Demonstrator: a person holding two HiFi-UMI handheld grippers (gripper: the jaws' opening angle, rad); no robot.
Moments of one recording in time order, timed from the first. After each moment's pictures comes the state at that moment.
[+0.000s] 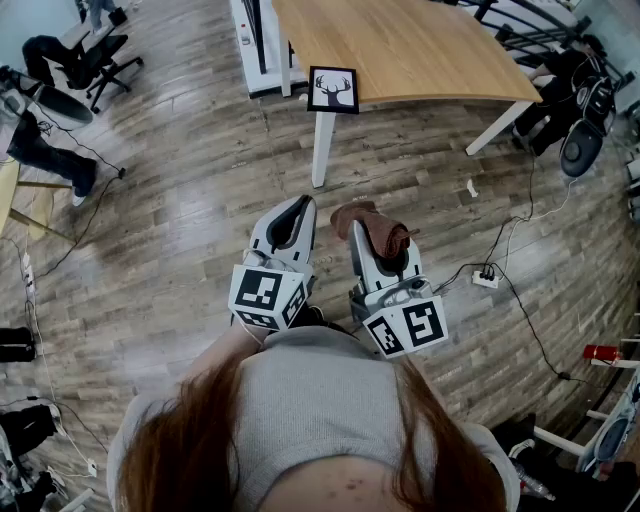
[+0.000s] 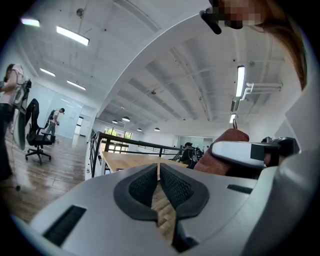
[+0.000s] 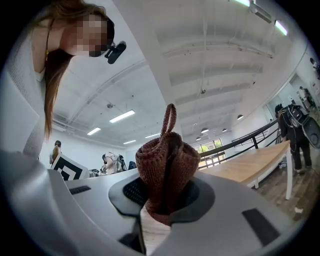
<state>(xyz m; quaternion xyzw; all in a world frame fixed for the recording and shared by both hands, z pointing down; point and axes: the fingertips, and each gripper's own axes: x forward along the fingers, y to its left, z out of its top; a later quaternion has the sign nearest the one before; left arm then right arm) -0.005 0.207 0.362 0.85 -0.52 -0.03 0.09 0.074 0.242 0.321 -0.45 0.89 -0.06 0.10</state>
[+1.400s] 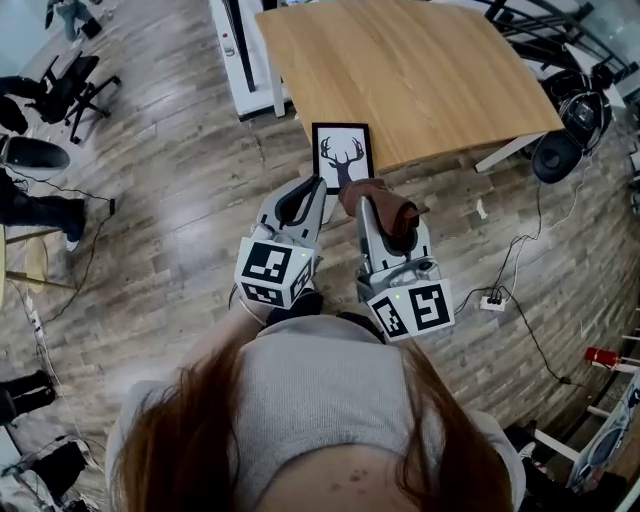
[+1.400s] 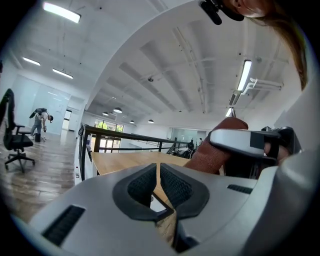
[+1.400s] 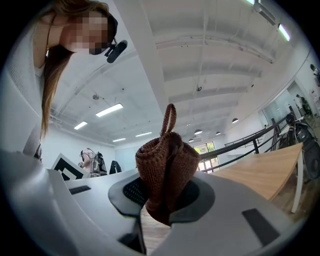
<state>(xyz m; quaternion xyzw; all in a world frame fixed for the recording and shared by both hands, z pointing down) -0.036 -0.141 0.369 0.88 -0.46 0.02 0.10 0.031 -0.099 0.311 -0.50 0.86 -0.05 0.09</state>
